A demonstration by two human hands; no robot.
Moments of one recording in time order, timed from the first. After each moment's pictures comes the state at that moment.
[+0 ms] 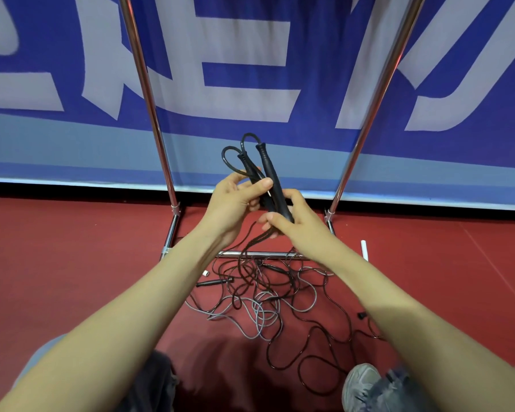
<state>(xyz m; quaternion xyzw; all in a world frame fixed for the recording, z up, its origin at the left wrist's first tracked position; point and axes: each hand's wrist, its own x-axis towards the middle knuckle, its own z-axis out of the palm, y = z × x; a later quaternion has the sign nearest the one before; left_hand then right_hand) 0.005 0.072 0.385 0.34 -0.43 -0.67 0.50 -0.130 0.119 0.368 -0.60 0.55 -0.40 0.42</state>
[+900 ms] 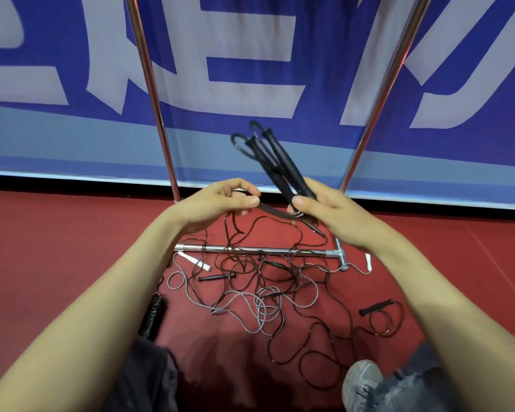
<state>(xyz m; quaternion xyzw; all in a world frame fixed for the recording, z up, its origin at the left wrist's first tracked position) 0.059 0.048 0.376 0.35 -0.67 -0.61 0.24 -0.167 0.132 0.411 -0.70 0.46 -0.32 0.44</state>
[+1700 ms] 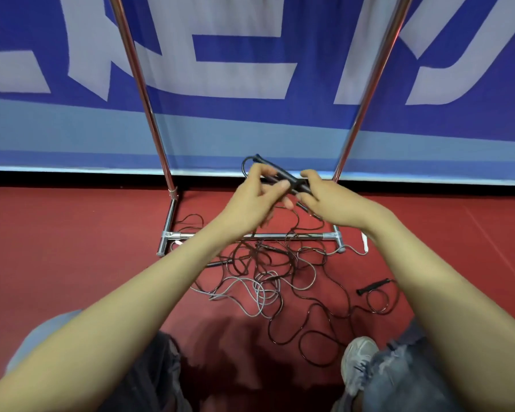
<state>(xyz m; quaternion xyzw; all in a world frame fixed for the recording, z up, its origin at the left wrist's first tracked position) -0.009 0.094 0.364 0.40 -0.68 -0.51 0.35 -0.186 0.110 0.380 -0.71 0.67 -0.08 0.22</state>
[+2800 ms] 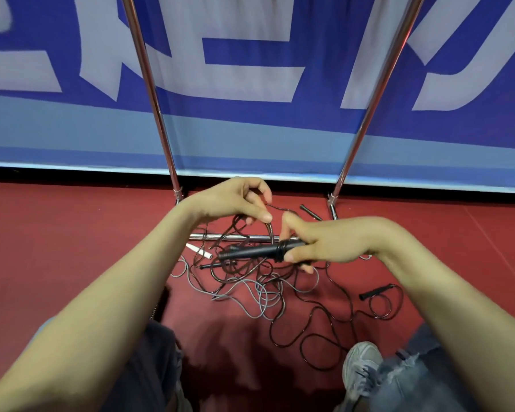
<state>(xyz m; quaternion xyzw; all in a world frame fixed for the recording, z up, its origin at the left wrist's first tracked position) 0.036 0.056 0.372 0.34 -0.71 -0.61 0.13 -0.157 0.152 0.405 -0.74 0.47 0.07 0.48</state>
